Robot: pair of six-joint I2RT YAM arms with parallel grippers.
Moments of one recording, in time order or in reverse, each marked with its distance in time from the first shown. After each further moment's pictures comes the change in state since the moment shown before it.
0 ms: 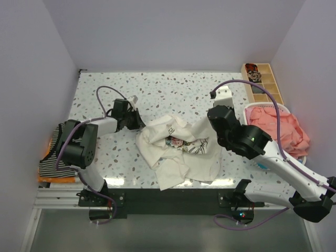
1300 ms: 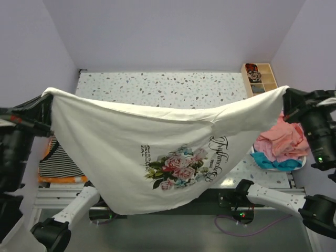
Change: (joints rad) left arm -0.003 -0.937 1.254 -1.083 -0.457 0.209; right arm -0.001 -0.209 0.695 -0.108 -0.149 -0.153
